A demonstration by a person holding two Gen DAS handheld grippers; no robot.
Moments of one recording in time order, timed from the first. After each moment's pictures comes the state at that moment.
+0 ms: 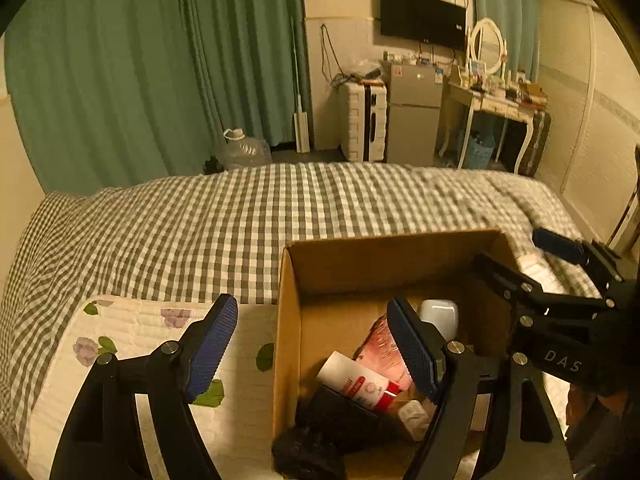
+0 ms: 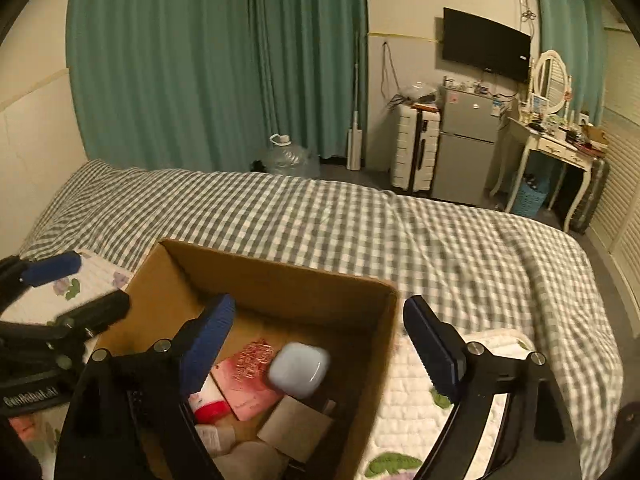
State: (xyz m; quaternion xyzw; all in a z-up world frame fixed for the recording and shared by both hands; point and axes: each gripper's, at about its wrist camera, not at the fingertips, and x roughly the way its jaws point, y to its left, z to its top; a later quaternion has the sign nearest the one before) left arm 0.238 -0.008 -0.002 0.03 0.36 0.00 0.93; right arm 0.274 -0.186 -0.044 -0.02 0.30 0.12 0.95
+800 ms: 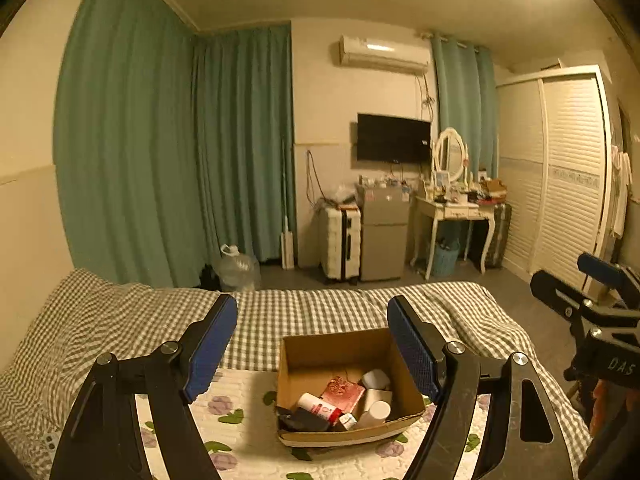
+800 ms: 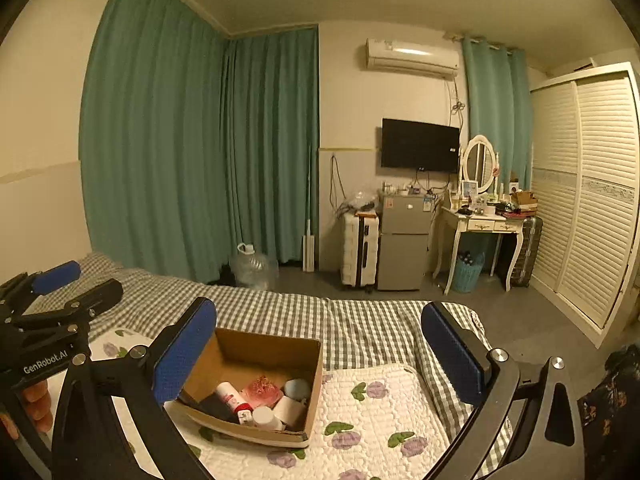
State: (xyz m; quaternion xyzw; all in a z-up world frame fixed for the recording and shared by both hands) left arm 0.053 -0.015 0.140 0.02 0.15 -0.03 0.99; right arm 0.044 -0.225 0.127 0.00 0.11 0.04 0.99
